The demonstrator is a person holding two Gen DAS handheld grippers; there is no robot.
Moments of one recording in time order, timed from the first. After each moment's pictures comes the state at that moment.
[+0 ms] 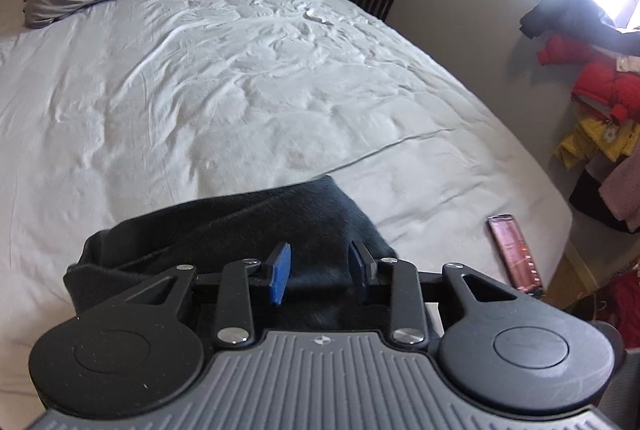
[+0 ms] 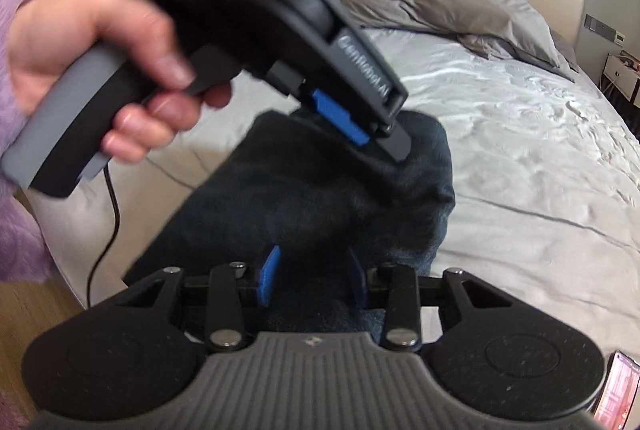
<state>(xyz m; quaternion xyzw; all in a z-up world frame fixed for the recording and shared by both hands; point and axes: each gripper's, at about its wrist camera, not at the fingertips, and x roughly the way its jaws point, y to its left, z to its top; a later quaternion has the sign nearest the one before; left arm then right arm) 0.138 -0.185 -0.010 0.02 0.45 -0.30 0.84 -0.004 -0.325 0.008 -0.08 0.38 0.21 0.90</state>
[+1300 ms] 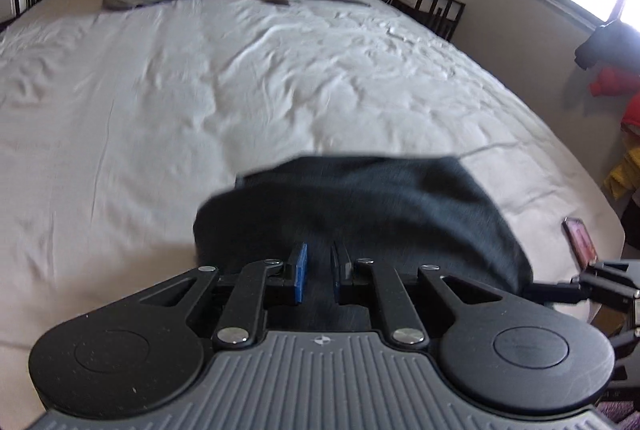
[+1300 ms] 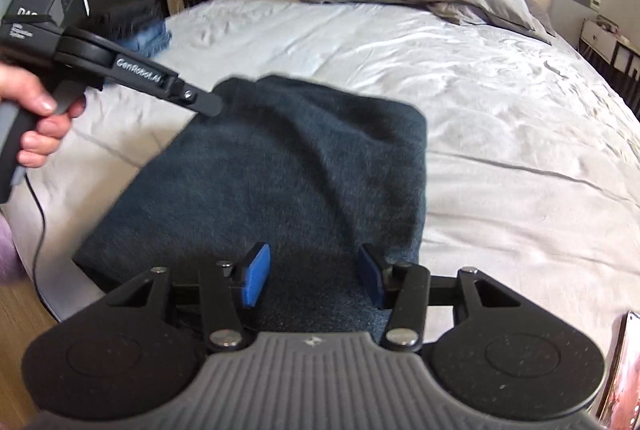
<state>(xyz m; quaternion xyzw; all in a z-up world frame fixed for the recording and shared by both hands) 0.117 -0.070 -0.057 -0.01 0.42 -0.23 0.88 0.006 -0.329 -0.027 -0.06 0.40 0.17 0.90</state>
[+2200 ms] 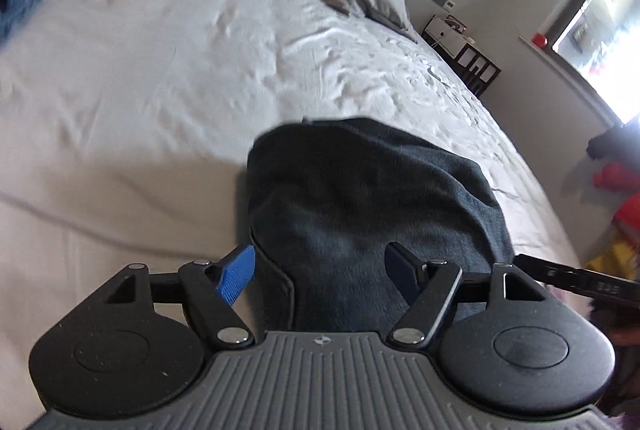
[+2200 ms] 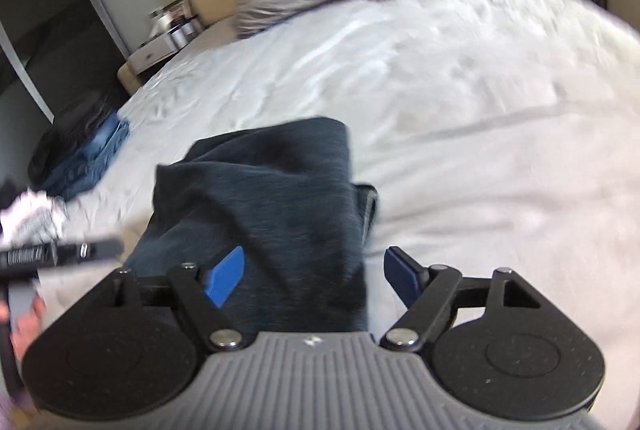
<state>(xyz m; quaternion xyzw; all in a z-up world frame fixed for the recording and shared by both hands) 0.080 -0.001 -0.083 -0.19 0.43 -0.19 0.86 0.054 -0.415 -0.052 0.17 0.41 0.12 0.89</state>
